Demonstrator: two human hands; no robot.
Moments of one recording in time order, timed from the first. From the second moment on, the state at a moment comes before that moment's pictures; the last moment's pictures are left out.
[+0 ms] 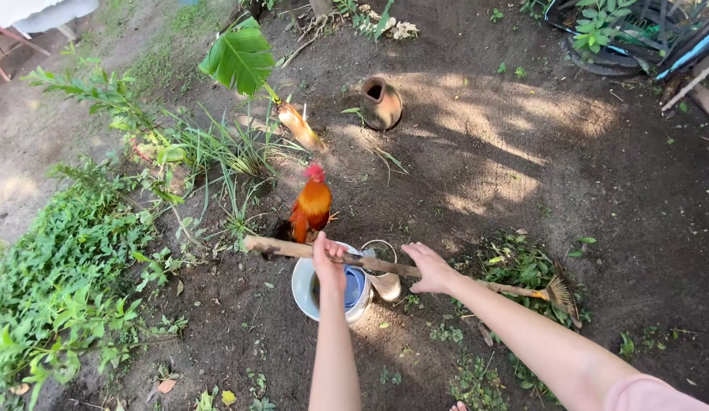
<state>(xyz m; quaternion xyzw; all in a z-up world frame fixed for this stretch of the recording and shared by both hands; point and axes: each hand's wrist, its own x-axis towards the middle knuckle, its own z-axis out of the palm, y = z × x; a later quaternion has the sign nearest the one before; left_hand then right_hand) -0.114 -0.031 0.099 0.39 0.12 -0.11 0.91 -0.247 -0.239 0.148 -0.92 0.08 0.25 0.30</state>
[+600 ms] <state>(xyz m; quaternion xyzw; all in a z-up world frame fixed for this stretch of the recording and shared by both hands) -0.384 -0.072 0.291 0.29 -0.27 -0.07 0.92 -0.406 -0.333 0.219 -0.94 -0.10 0.10 0.31</state>
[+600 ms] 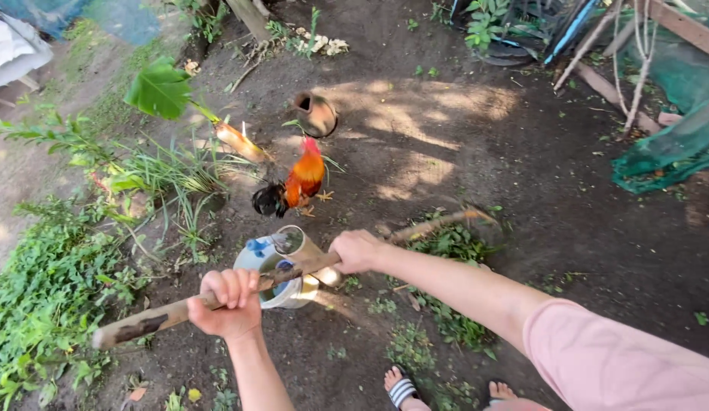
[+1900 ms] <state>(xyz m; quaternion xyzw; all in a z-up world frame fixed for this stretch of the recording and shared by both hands) -0.655 0.108 0.274 0.48 -0.32 0.07 0.81 -0.605 -0.127 0.226 -0.97 -0.10 0.17 0.16</state>
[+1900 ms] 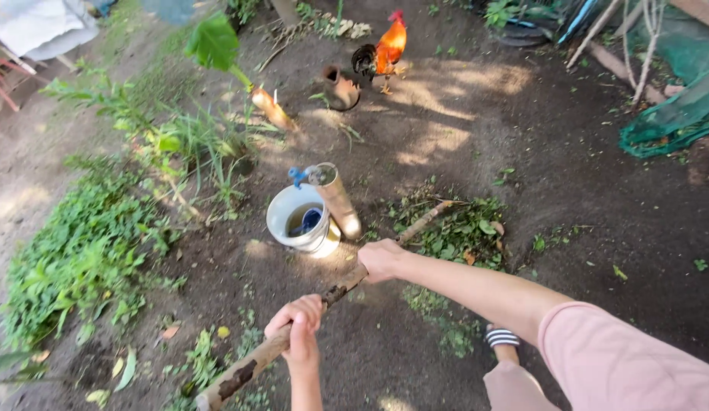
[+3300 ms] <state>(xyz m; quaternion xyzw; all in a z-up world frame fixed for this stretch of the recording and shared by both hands) -0.645 0.048 0.172 0.63 -0.24 -0.03 0.74 -0.606 -0.161 0.136 -0.93 -0.09 0.33 0.12</state>
